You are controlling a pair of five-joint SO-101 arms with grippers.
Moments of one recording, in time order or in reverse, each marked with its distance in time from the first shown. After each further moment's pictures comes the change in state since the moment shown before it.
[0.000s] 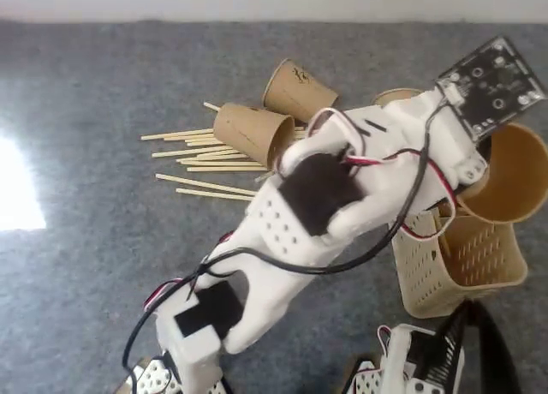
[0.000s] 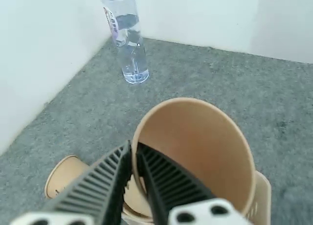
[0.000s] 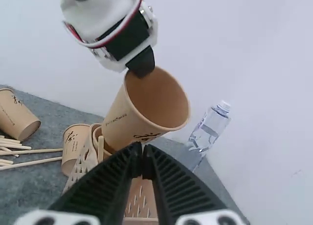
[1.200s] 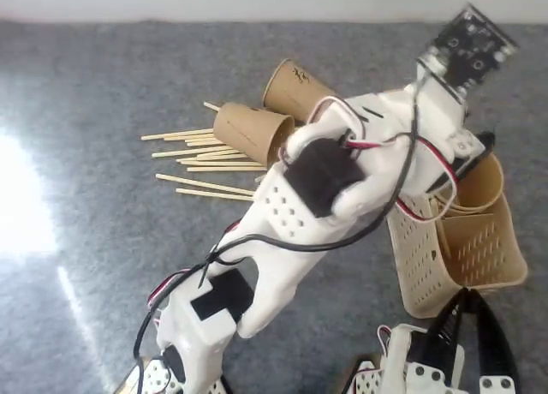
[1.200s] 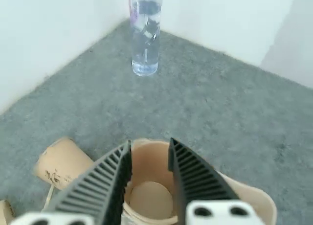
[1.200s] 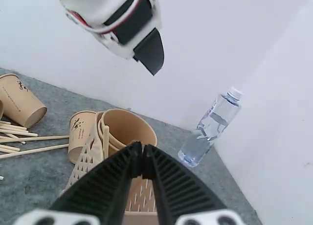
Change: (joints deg) left arm -3.3 6.2 -7.9 2.8 9.8; right arm 0.0 0.0 3.3 0.0 -0.2
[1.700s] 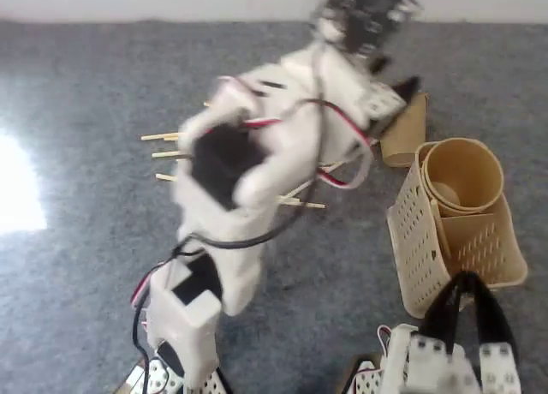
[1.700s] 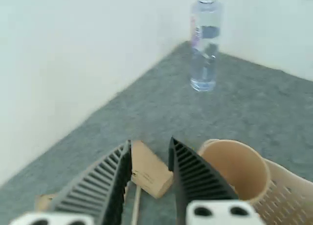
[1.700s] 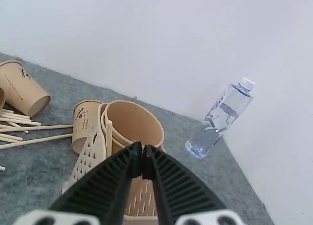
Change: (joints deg) left arm -11.8 -1.5 -16.7 12.3 -8.1; right arm 0.0 -0.1 10.0 -4.9 0.0
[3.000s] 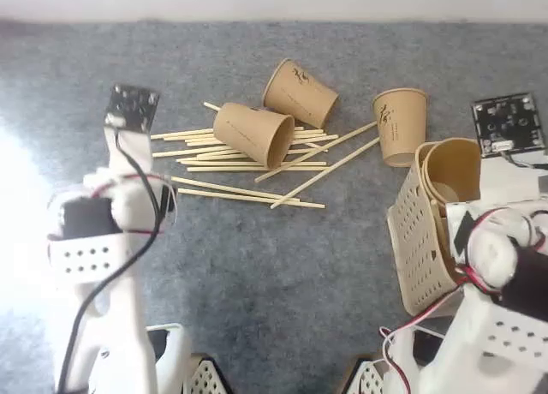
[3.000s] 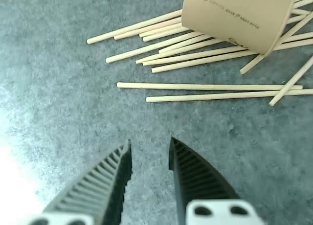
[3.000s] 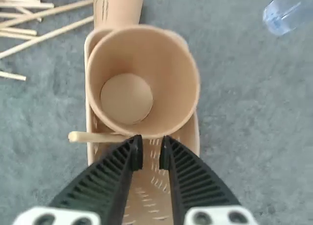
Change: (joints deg) left arm -50.7 -62.3 122.5 -22.5 -9.5; right arm 4.4 56.0 -14.2 4.9 -0.7
